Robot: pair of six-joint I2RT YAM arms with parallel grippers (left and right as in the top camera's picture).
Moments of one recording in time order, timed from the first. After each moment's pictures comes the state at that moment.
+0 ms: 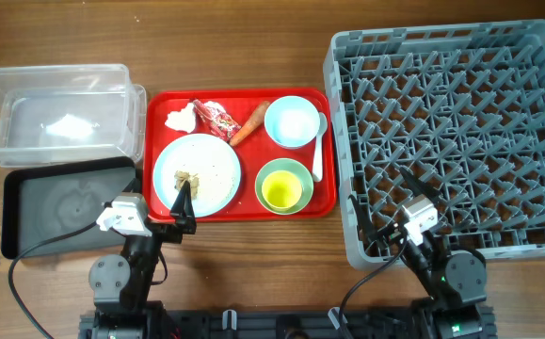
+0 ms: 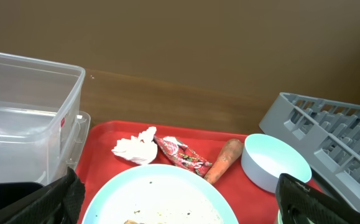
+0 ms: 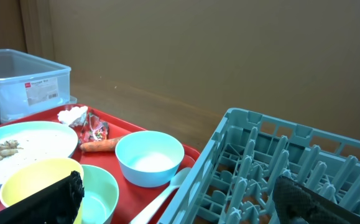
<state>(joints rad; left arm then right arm) 0.00 0.01 0.05 -0.13 0.17 -0.24 0.19 0.02 0.01 0.02 -0.30 -0.13</state>
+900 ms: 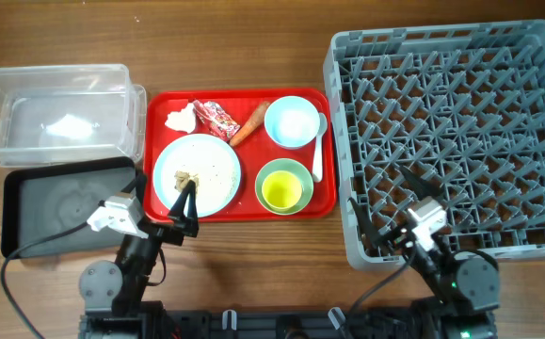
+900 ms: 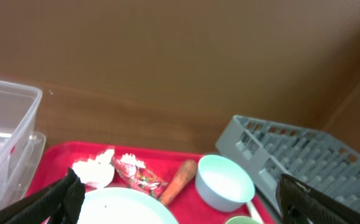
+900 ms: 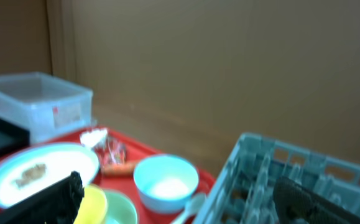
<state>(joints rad) 0.00 0.05 0.14 -0.11 0.28 -0.36 0.19 0.05 0.13 -0.03 -0.37 -0.07</state>
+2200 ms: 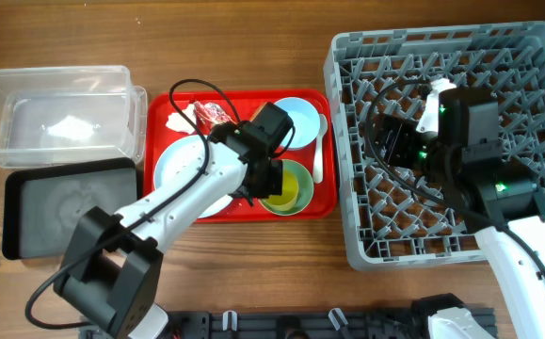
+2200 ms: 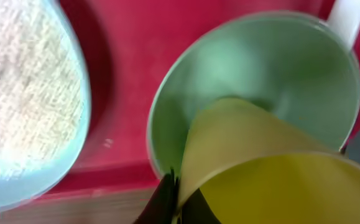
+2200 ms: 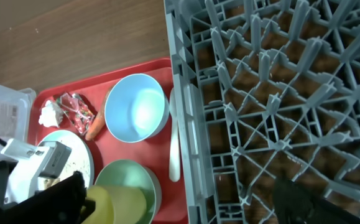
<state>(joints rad) -0.63 1.72 1.22 -0.95 0.07 -0.58 0.19 1.13 1.12 -0.83 -0.13 0.41</state>
